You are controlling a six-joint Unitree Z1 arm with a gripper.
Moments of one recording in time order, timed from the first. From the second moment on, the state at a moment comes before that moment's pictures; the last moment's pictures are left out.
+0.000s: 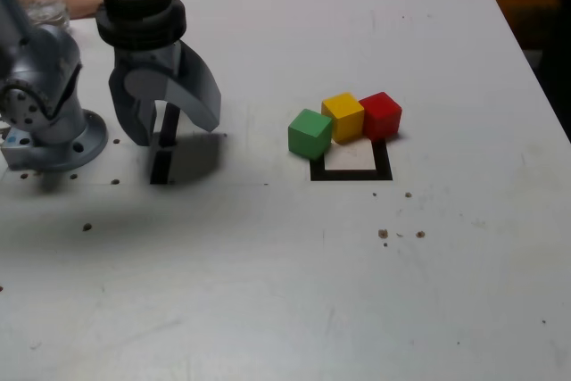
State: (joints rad) arm -0.05 1.39 -0.66 0.88 -0.05 -0.08
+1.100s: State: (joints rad) arm -0.05 1.42 -0.97 1.14 0.05 -0.14
